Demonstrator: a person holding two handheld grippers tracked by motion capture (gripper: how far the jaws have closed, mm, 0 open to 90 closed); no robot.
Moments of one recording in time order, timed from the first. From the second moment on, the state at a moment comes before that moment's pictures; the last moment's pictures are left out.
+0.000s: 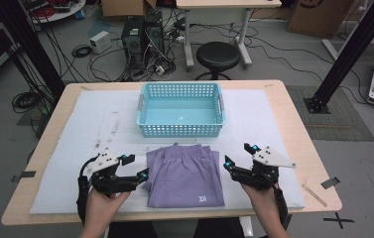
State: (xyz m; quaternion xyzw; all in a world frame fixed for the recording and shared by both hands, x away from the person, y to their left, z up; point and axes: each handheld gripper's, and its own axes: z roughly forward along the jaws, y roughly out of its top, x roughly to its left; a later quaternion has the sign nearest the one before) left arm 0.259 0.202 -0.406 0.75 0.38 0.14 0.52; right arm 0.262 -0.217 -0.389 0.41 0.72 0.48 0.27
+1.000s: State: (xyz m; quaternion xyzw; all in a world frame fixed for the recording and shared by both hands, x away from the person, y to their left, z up) left arm 0.265 0.185 -0.454 0.72 0.49 0.01 0.48; right arm 0.263 -0.214 -0.426 0.45 0.76 0.43 0.17
